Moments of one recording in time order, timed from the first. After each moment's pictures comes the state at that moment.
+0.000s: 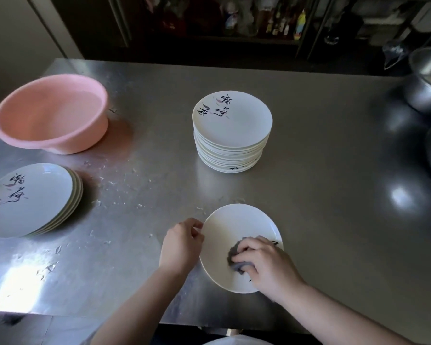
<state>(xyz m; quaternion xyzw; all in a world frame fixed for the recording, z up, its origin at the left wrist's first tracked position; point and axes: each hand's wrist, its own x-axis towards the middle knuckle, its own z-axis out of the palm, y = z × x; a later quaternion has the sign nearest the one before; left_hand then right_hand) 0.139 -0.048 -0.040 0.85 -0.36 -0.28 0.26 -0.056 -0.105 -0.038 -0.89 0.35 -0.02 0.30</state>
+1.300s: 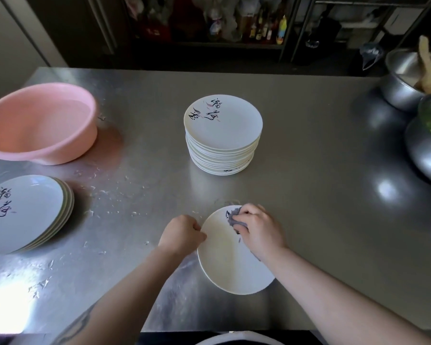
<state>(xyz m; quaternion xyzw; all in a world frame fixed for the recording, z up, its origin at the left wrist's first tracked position) 0.161 -0.080 -0.030 0.82 -0.41 -0.39 0.13 -0.019 -0.149 -0.046 -0.85 0.48 -0.09 0.21</state>
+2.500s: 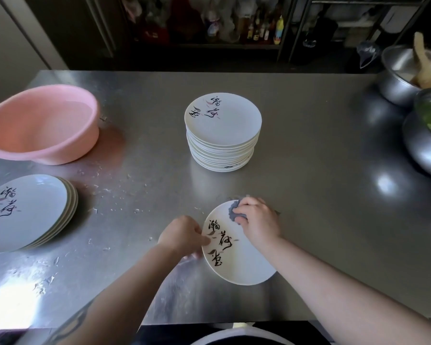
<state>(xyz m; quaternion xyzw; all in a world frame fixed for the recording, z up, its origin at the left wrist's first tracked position) 0.167 -0.070 -0.030 0.78 -0.41 -0.46 0.08 -0.011 -0.153 -0.050 -0.84 0.49 -0.11 0.21</state>
